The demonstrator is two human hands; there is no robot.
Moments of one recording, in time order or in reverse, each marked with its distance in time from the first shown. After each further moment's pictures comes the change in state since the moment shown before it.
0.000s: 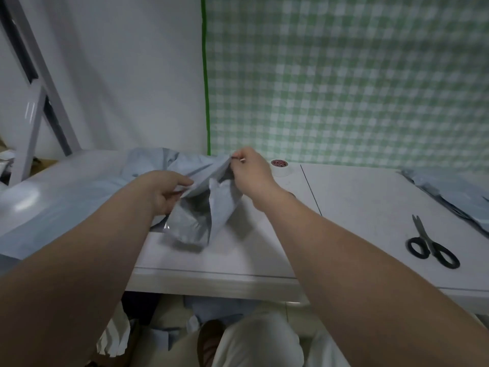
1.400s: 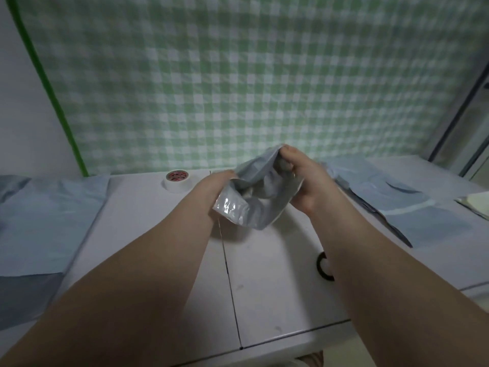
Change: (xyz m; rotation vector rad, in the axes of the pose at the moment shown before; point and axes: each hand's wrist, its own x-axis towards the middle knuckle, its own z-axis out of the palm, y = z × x) left_hand 0.002 0.050 0.305 -0.094 -0.388 0.118; right_hand 0.036 0.148 -0.233 0.992 0.147 0.254
